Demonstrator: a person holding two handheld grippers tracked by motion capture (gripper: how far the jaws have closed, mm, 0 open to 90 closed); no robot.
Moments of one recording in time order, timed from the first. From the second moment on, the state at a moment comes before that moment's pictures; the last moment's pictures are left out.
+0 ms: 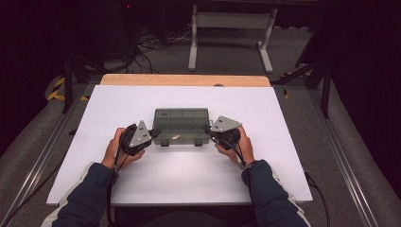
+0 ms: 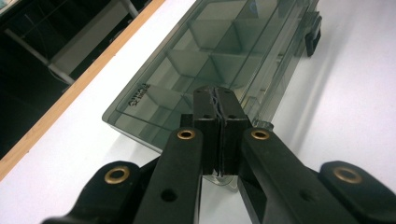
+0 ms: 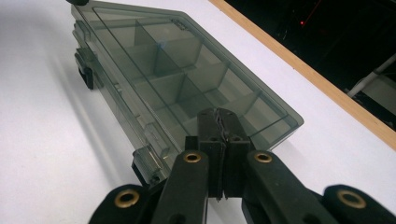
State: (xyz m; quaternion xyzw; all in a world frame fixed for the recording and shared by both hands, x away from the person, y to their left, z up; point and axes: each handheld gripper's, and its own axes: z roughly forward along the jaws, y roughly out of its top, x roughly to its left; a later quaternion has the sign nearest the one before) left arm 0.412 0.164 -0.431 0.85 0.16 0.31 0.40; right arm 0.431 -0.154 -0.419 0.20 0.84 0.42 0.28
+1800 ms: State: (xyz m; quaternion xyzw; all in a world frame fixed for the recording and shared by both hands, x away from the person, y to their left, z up) left arm 0.426 0.166 -0.448 0.85 0.18 0.29 0.40; right arm 0.435 -0.150 -0.441 0.22 0.83 0.43 0.26
